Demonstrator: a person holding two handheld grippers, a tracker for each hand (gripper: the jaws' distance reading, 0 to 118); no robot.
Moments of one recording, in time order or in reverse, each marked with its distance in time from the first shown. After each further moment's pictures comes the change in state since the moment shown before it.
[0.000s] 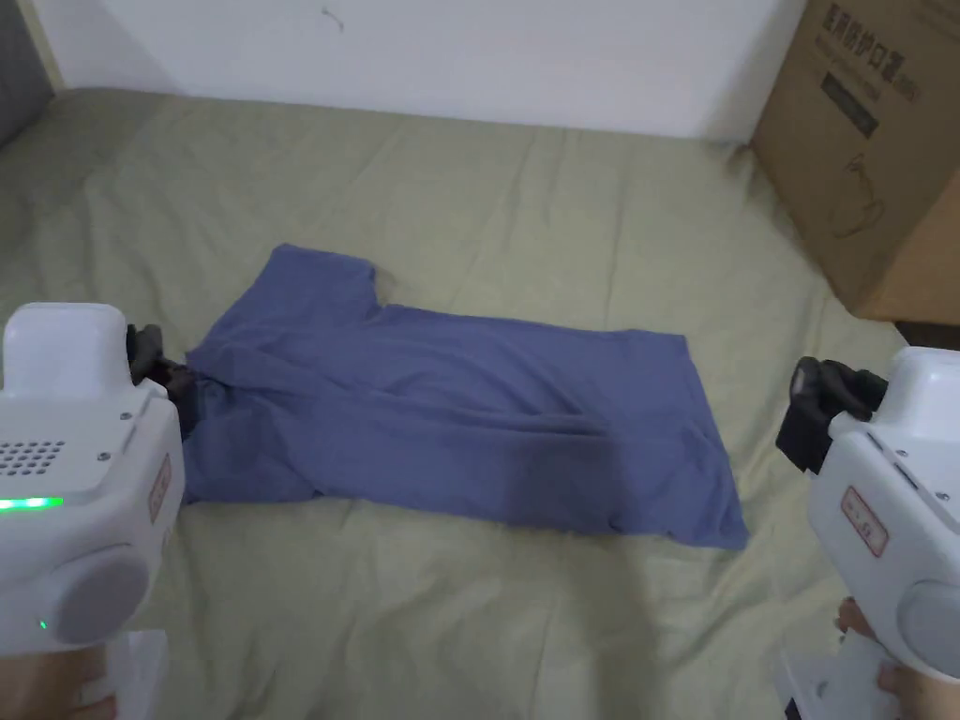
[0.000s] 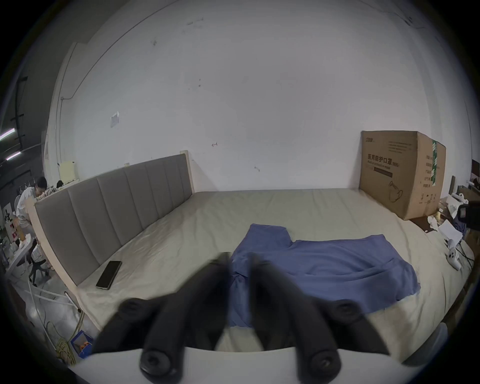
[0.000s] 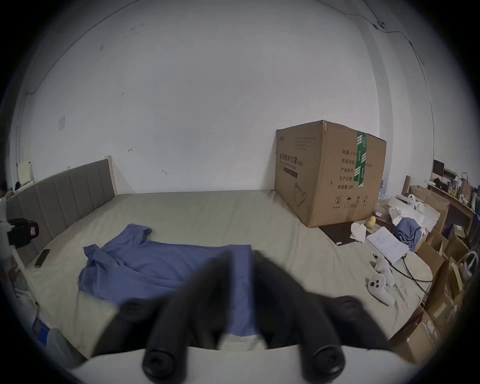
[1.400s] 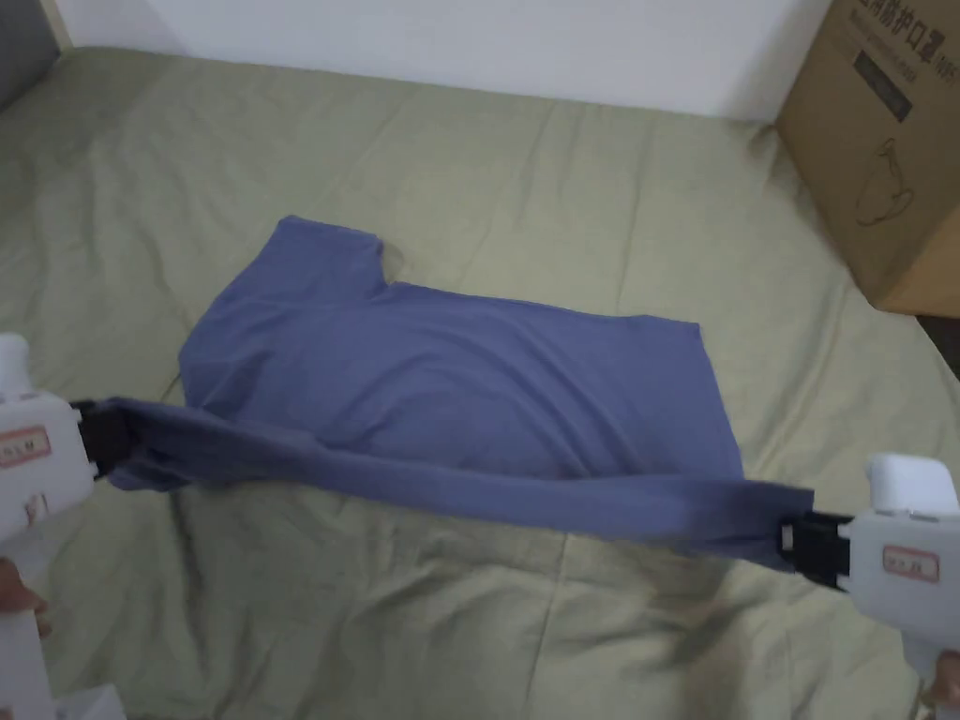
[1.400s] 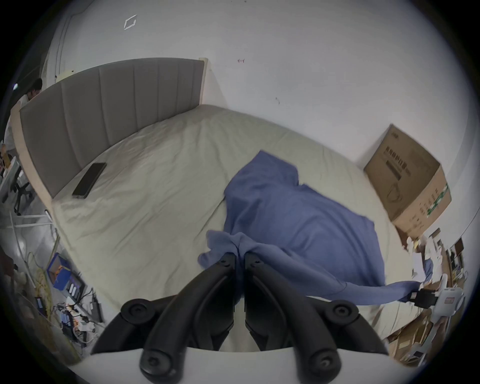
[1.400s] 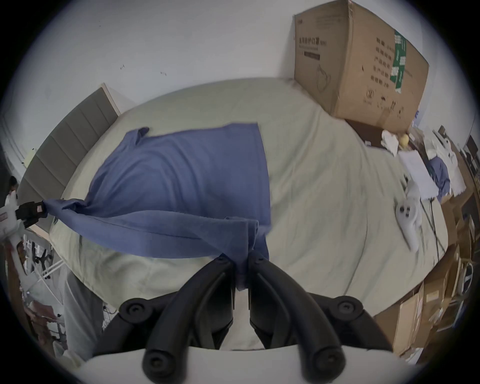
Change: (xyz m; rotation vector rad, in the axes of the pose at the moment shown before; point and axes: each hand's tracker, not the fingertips) left arm -0.060 -0.005 -0.059 -0.464 -0.071 0.344; right arm 0.064 -0.041 -0.075 -0.656 0.158 -0.011
